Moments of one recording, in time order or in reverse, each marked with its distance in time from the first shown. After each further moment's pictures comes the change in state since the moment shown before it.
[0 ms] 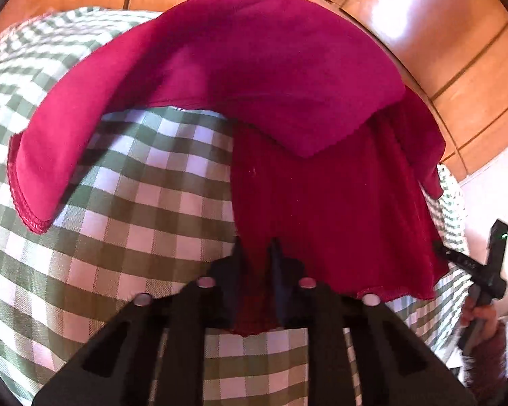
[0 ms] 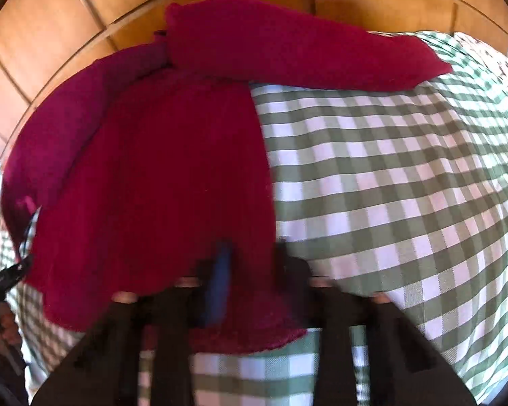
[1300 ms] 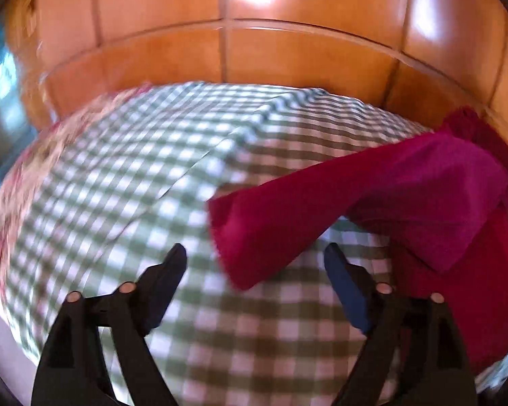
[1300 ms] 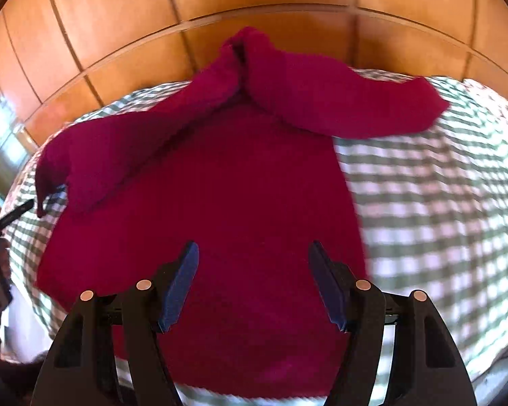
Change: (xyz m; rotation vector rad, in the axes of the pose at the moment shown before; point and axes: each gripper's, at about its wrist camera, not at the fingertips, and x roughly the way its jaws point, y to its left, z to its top) left arm -0.069 0.075 0.012 0.148 -0.219 0.423; right arm -0.055 0.048 -0.032 -0.108 -0.089 0.069
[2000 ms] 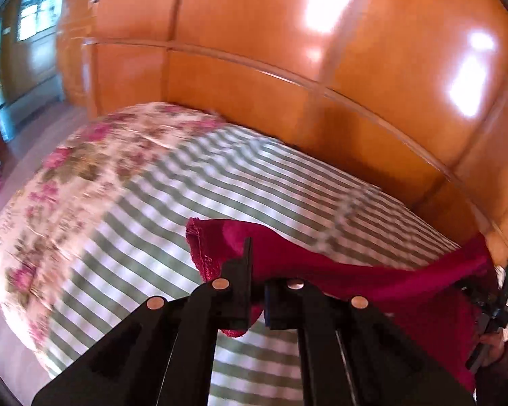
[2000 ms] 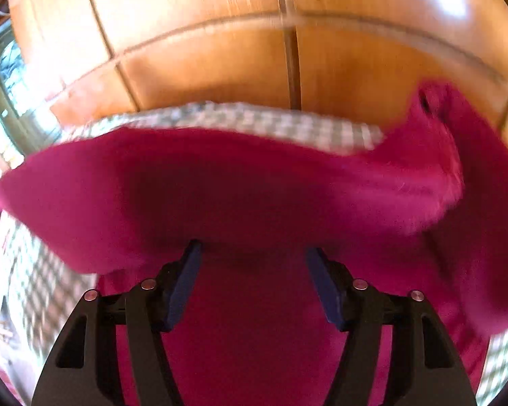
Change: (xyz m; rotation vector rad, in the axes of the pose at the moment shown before) left arm -0.016 0.163 0.091 -0.353 -0.026 -0.021; right arm 0.151 0.147 0.168 -0.185 -0.044 0.111
